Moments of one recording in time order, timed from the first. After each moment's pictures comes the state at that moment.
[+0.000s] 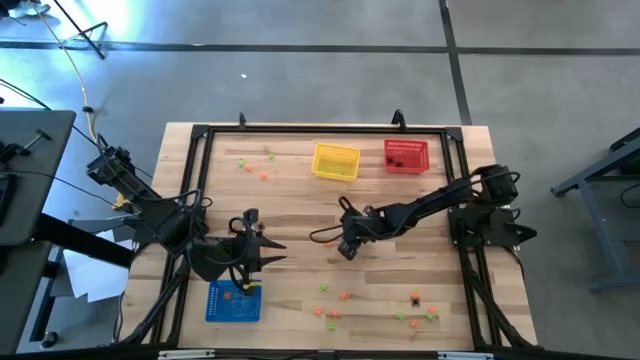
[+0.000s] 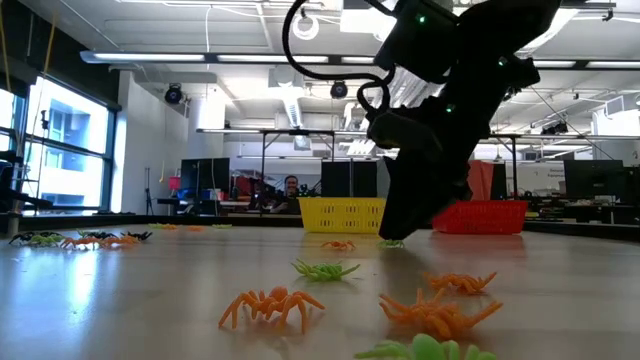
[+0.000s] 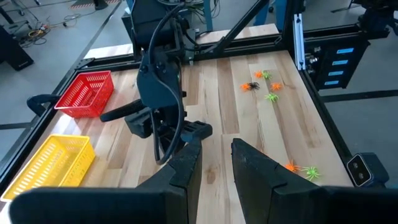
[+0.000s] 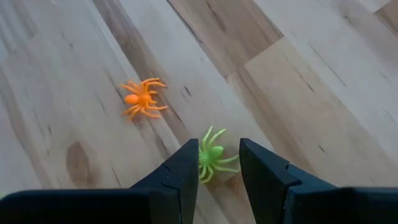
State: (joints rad) left arm -0.67 1.28 1.20 -0.50 -0.68 -0.22; right arm 0.15 1.79 0.92 -0.17 0.18 0.73
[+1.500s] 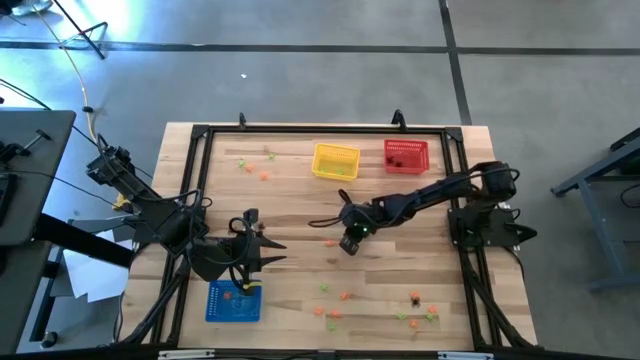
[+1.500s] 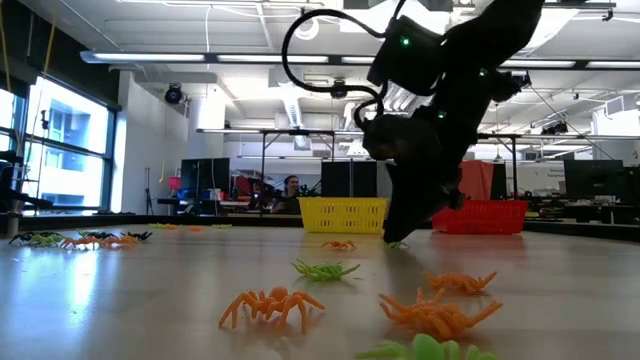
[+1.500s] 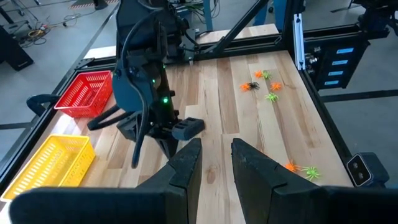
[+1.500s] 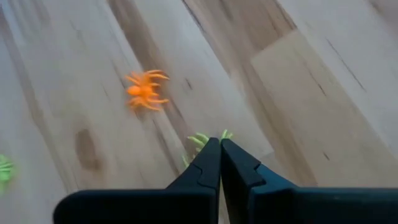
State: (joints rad) left arm -0.67 1.28 1.20 -0.50 -0.68 -0.22; right arm 0.07 1.78 0.91 -0.16 -0.02 0.64
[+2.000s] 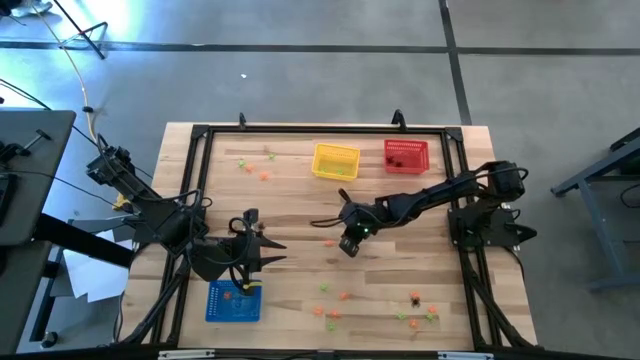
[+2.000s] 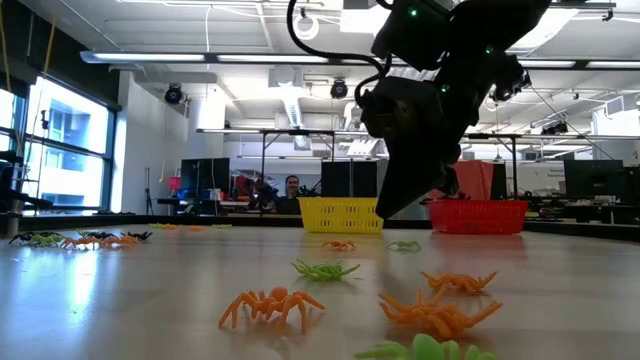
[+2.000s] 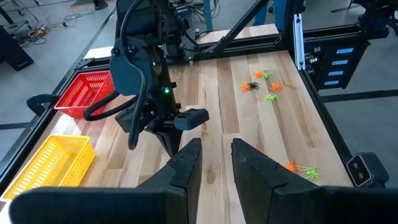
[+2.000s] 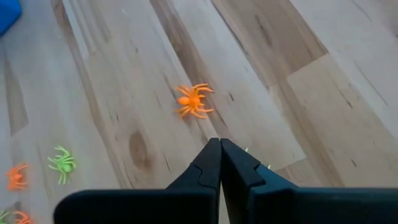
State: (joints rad) left arm -0.67 1.28 1.20 -0.50 -0.68 -0.22; right arm 0.09 1.73 0.92 -0.14 -0.05 0.65
